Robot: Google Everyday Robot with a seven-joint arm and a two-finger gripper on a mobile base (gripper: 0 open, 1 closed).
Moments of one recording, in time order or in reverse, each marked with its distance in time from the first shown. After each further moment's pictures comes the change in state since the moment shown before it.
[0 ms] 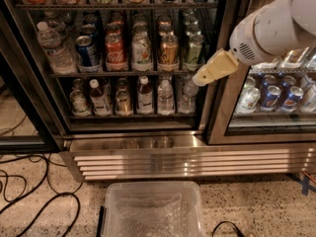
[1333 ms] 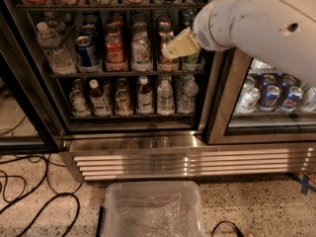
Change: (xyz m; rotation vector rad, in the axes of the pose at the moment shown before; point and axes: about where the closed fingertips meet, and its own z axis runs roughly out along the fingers) arm -0.083 -0.007 0.023 0.209 -0.205 0.030
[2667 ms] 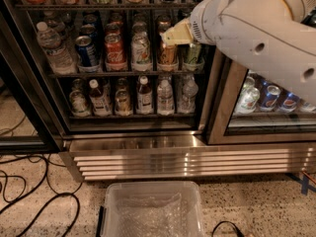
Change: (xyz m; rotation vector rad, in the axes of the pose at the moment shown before) arm -0.008 -0.020 0.021 0.126 -0.015 0.179
